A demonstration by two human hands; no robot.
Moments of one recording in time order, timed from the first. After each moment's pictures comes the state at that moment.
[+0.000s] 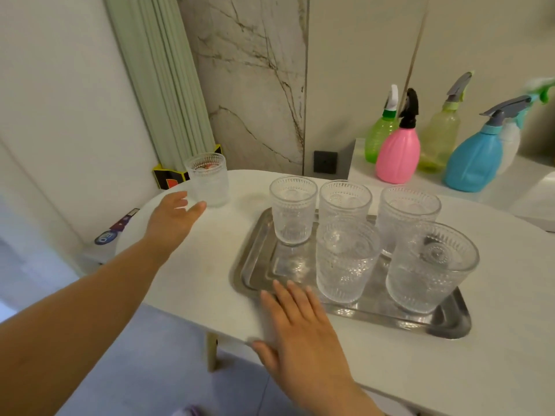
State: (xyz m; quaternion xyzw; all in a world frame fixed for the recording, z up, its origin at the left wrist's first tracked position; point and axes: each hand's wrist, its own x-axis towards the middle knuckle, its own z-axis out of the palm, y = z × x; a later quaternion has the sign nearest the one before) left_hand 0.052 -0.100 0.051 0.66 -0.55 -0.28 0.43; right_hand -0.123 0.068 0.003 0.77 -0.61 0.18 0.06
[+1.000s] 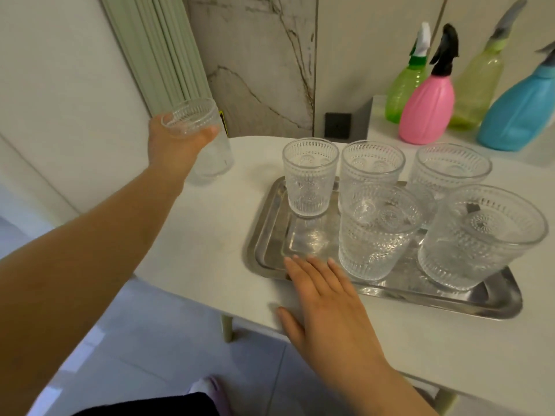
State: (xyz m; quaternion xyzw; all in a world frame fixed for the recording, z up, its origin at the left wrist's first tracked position) left_hand 0.038 -0.146 0.085 0.59 -0.53 -0.25 0.56; right_hand -0.122 0.058 -0.003 0.74 -0.62 0.23 0.04
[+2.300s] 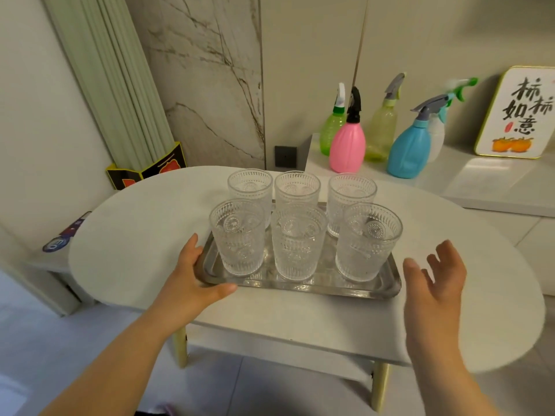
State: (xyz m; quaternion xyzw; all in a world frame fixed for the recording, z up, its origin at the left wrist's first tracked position) left_hand 0.005 0.001 0.004 0.54 -0.67 -0.38 0.32; right_hand -0.251 0.111 0.027 0.29 -0.62 0.72 -0.14
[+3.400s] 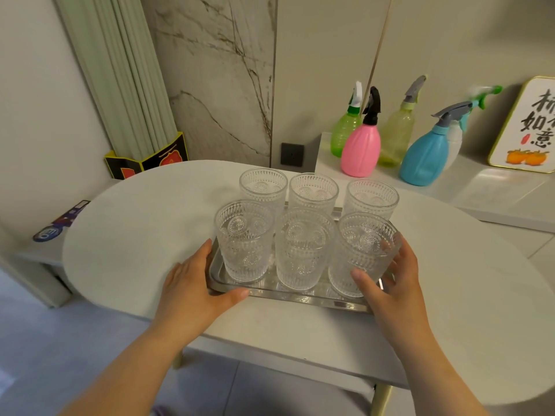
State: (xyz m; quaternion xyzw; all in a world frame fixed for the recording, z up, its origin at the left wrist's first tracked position) left_hand 0.003 -0.006 0.004 0.58 -0.73 -0.22 0.27; right_hand -0.239 0.071 0.012 0.48 -0.60 0.61 -0.22
